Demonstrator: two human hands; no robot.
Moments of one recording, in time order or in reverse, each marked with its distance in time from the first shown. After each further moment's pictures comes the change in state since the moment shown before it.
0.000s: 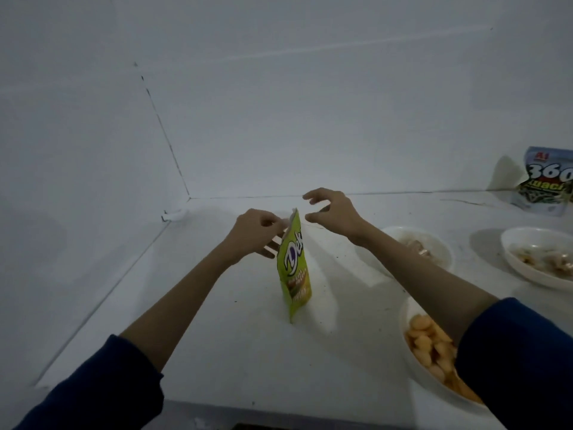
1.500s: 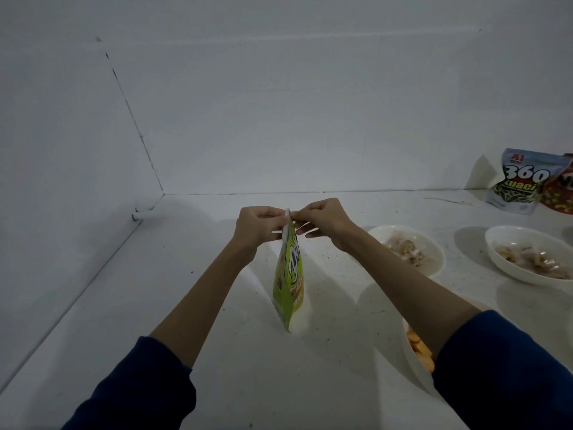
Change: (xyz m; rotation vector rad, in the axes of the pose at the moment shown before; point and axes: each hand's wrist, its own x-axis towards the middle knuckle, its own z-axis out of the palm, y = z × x) left_hand 0.046 -0.024 0.020 -0.530 0.075 -0.010; right_hand 0.013 -0.001 0.023 0.262 0.052 0.287
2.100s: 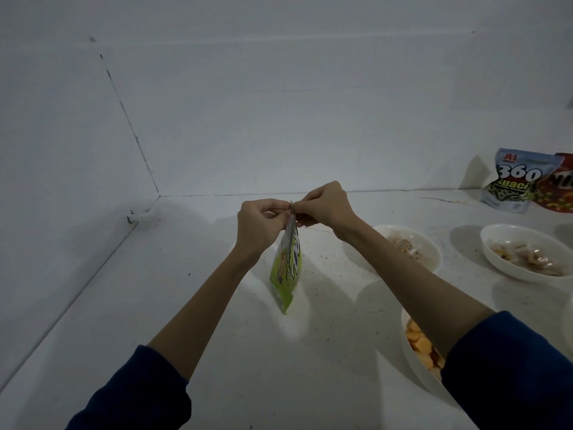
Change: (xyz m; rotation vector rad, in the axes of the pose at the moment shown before) left_hand -0.006 0.002 0.009 0.132 0.118 0.317; right_hand -0.011 -0.026 -0.003 -0.108 0.118 -0.107
